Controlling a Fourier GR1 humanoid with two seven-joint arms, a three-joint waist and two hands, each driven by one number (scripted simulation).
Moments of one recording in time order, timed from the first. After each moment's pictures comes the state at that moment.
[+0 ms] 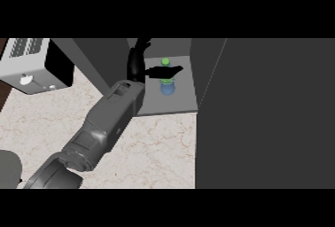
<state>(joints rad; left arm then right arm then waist) -1.13 0.01 -0.13 -0.21 0.34 0.56 -0.47 0.85 -0.32 -0.28 -2.33 -0.66 0.55 -0.25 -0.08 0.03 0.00</state>
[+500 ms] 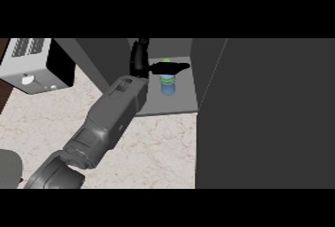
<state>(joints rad) -1.16 0.00 -0.09 -0.22 0.37 0.46 -0.59 0.84 -0.34 -0.28 -2.33 -0.67 0.53 -0.24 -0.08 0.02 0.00</state>
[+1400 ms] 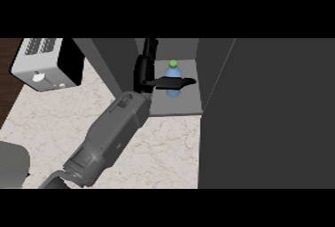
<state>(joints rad) -0.96 0.00 -0.29 -0.52 0.57 0.41 -0.62 0.80 -0.35 -0.30 -2.34 -0.69 0.46 -0.17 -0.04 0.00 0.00</state>
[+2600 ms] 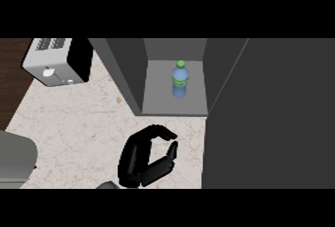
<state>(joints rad) -0.19 0.16 -0.73 -1.46 0.56 0.49 -0.53 0.81 -0.38 -0.28 -2.35 -0.69 0.50 -0.14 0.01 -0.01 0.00</state>
